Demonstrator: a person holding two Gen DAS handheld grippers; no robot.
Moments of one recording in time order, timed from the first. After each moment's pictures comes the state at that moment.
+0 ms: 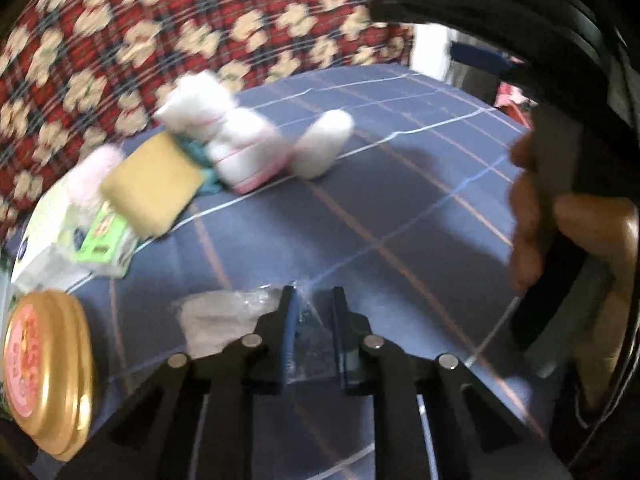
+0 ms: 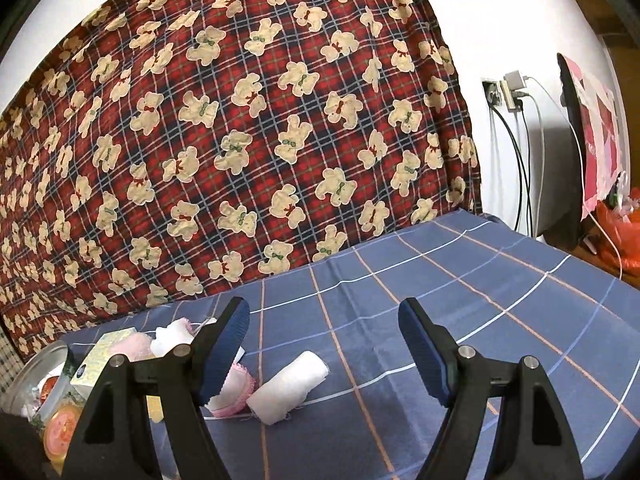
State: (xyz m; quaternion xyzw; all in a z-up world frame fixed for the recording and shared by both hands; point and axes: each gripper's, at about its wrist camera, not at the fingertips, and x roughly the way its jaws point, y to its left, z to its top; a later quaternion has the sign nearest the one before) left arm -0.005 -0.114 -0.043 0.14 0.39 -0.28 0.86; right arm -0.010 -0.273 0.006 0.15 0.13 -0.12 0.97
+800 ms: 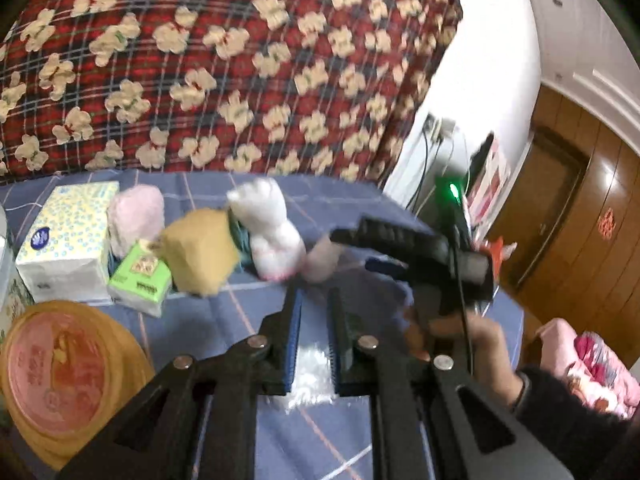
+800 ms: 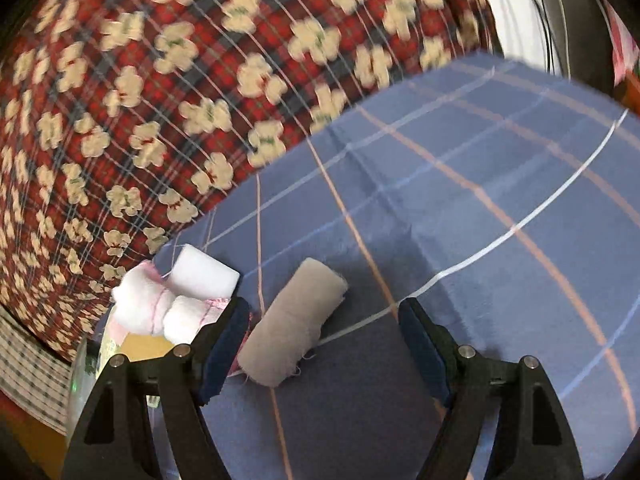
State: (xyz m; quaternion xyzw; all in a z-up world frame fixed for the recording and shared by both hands) left arm 0.012 -0.022 -0.006 -0.08 0.29 -0.37 0.88; right arm 0.065 -0.301 -0.066 0.30 0.33 -0.05 0.89
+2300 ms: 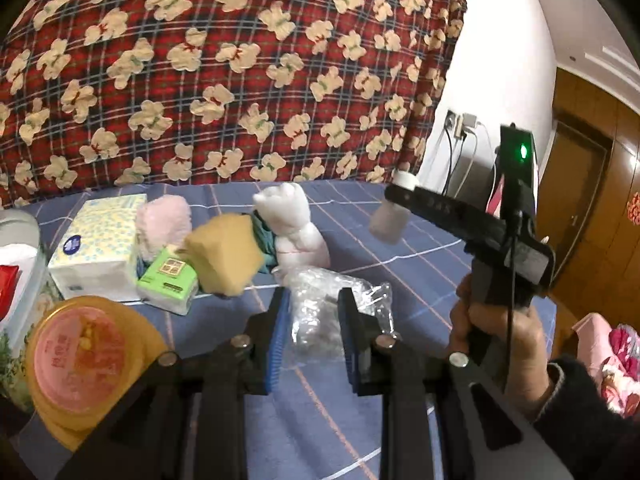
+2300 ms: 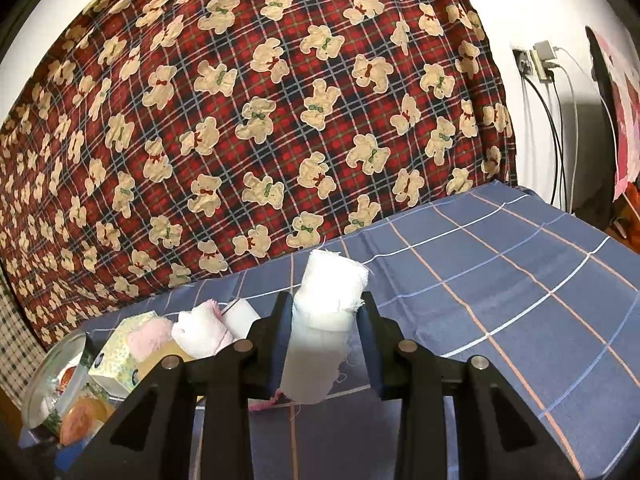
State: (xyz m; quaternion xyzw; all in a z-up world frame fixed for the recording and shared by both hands) left arm -0.009 -0.028 -0.009 -0.03 0.27 -0.31 0.91; right arm 0.019 -0.266 -0.002 0.16 0.17 -0.06 0.97
